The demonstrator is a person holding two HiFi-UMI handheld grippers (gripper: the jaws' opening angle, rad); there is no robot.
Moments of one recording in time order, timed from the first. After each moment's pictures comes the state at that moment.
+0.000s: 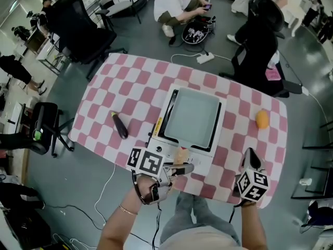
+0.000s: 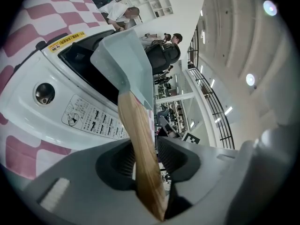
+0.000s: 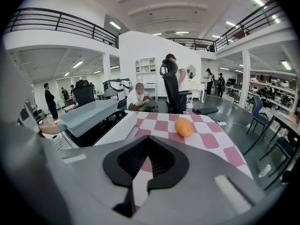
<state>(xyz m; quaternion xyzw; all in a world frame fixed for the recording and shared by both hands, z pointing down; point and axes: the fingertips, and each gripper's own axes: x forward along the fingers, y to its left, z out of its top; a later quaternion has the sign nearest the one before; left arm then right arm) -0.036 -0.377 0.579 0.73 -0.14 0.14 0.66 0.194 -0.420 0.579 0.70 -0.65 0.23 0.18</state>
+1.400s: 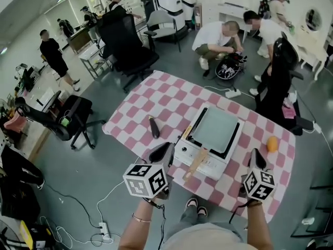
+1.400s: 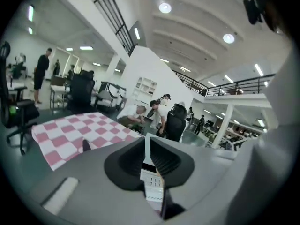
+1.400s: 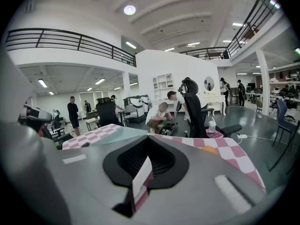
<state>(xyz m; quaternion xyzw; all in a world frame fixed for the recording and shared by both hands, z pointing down) -0.188 -0.386 0.435 0.77 -0.59 0.01 0.24 0.134 -0.434 0.482 0.63 -0.75 0.17 0.09</state>
